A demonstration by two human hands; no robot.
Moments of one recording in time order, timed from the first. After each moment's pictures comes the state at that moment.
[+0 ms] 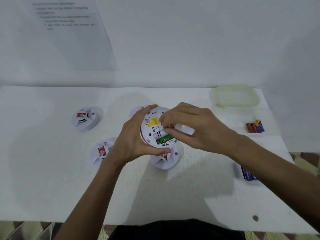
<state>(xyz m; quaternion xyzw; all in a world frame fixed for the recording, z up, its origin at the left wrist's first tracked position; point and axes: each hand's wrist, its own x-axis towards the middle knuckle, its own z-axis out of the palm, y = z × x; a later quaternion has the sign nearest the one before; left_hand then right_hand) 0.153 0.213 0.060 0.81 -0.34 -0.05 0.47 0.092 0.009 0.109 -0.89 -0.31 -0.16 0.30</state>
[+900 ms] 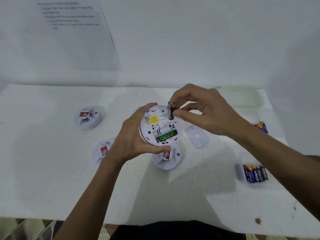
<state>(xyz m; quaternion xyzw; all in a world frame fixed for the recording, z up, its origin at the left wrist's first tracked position) 0.158 0.218 0.063 0.82 -0.33 -0.06 0.46 0.111 -0.003 0.130 -0.83 -0.19 -0.05 0.52</state>
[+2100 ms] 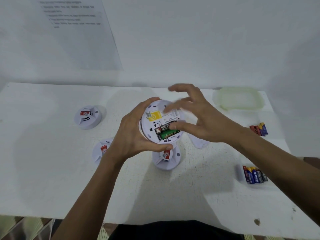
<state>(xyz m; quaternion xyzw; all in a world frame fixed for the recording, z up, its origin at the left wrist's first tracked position) 0.154 0.215 0.079 0.80 -0.34 -0.02 0.49 0.113 -0.005 0.109 -0.90 -0.25 -0.06 0.36</state>
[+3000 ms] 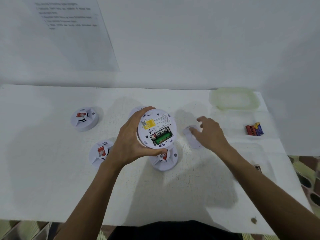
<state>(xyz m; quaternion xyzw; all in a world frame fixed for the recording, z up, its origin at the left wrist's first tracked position) 0.150 0.219 0.055 0.83 -0.32 -0.03 0.46 0.102 -0.033 0.015 -0.94 0.21 0.06 0.27</state>
